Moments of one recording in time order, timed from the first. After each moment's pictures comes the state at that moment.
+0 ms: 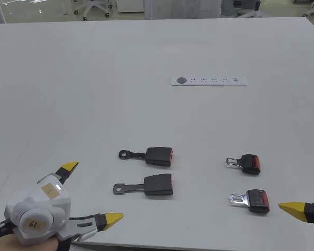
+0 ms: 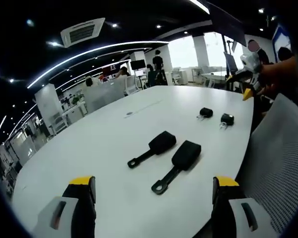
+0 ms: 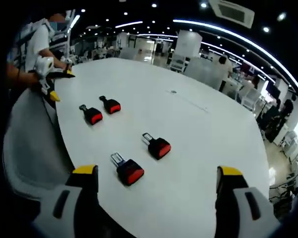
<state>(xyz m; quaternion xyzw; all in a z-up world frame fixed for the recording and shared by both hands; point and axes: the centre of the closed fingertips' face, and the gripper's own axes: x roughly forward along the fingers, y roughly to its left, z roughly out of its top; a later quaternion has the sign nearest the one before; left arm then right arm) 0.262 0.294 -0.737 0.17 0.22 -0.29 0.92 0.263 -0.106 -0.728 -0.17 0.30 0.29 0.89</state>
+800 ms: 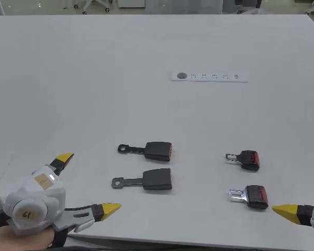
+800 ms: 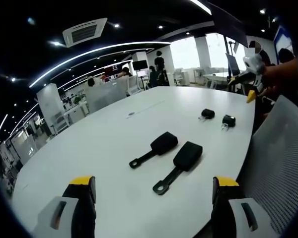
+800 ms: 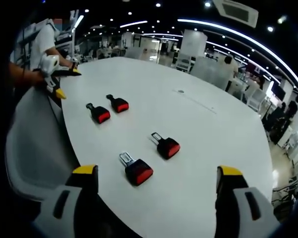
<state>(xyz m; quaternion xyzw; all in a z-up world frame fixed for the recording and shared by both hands) 0.260 0.293 -0.736 0.18 0.22 -0.29 0.91 0.255 -0.100 -0.729 -0.19 0.30 0.30 0.88</state>
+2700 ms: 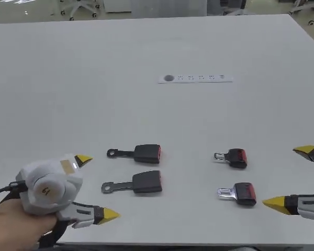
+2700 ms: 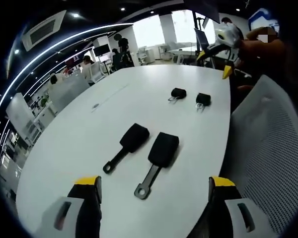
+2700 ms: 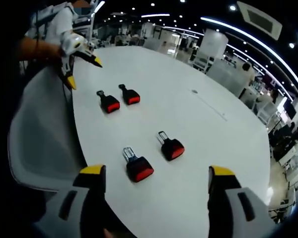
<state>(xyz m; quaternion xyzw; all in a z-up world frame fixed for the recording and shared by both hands) 0.263 0.242 -0.756 0.25 0.31 -0.41 0.82 0.260 -0.093 -0.728 -0.25 0.32 0.35 0.84</state>
